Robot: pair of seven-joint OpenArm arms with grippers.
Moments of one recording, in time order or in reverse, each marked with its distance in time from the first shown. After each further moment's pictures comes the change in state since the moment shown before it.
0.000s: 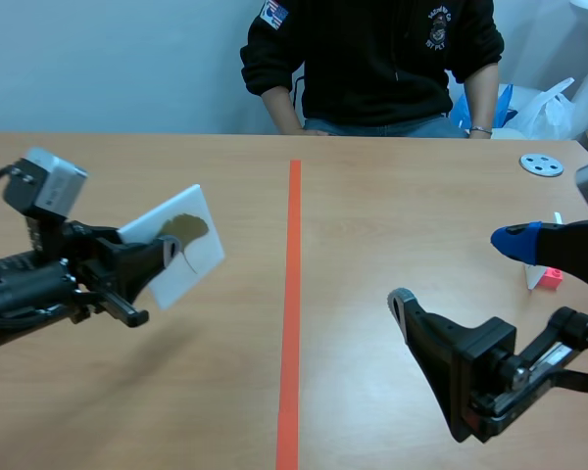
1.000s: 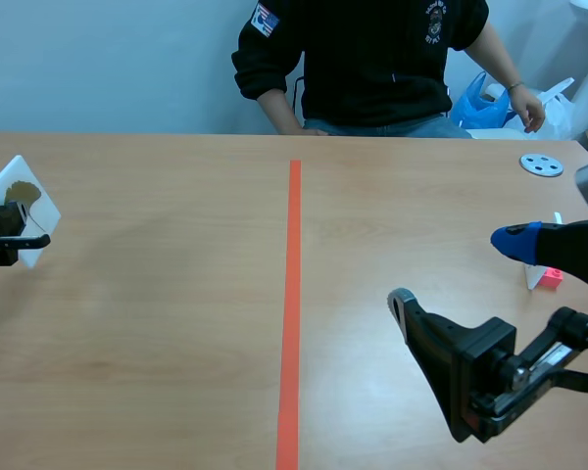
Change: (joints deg) left arm -14.0 0.2 -7.2 -28.1 -0.6 17.2 -10.4; right arm 0.0 0.0 0.0 0.0 0.0 0.0 0.0
